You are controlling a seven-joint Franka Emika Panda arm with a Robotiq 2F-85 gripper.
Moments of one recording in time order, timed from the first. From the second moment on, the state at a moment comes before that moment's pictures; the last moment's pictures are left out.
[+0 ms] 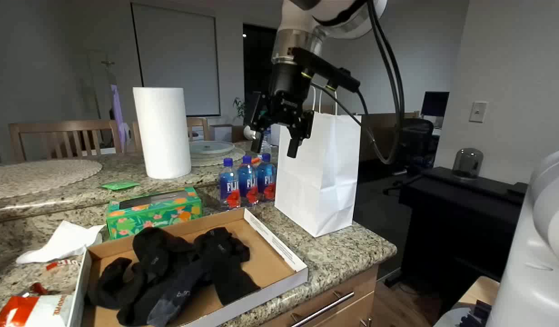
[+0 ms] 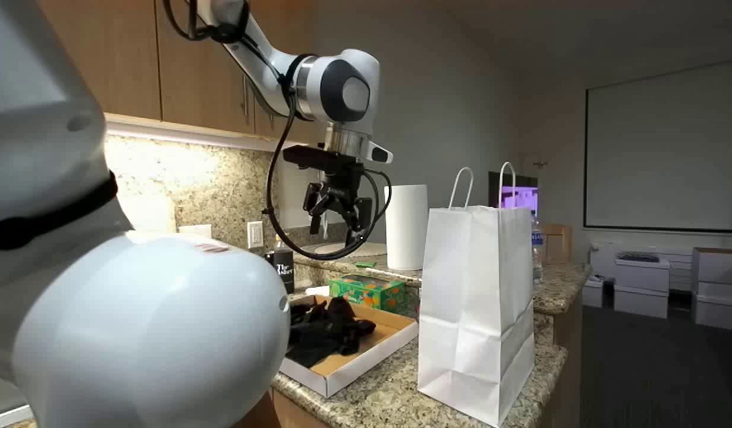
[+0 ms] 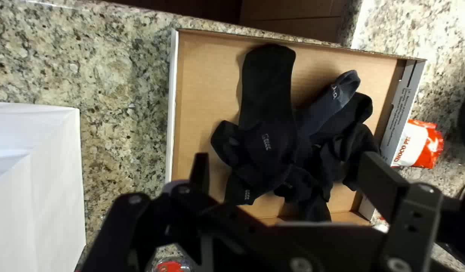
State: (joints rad) arm 0.19 -0.49 0.09 -2.44 0.31 2.01 0.08
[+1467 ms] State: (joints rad) arm 0.19 -0.43 0.21 -2.42 0.31 2.16 0.20
